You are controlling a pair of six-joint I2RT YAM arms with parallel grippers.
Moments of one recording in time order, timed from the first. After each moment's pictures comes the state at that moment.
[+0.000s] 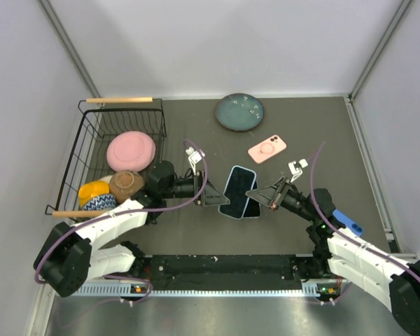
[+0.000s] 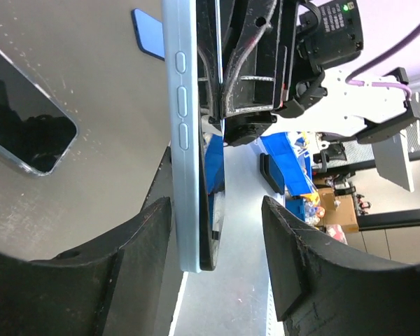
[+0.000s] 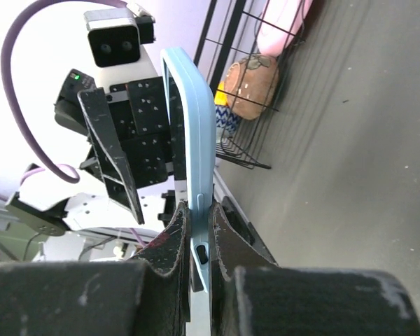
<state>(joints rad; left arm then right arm) -0.63 1.15 0.53 0.44 0.83 -0.93 0.54 0.76 0.14 0.66 -0.46 1.19</state>
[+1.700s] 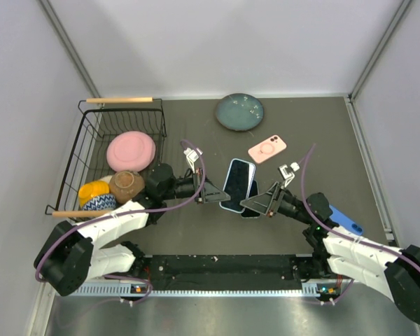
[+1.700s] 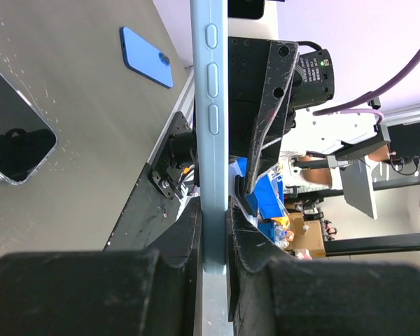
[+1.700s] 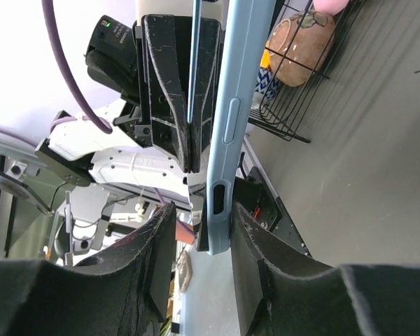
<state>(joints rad) -0.64 1.15 0.49 0.59 0.77 -1.11 0.64 0.87 0.11 0.93 -0.54 1.25</state>
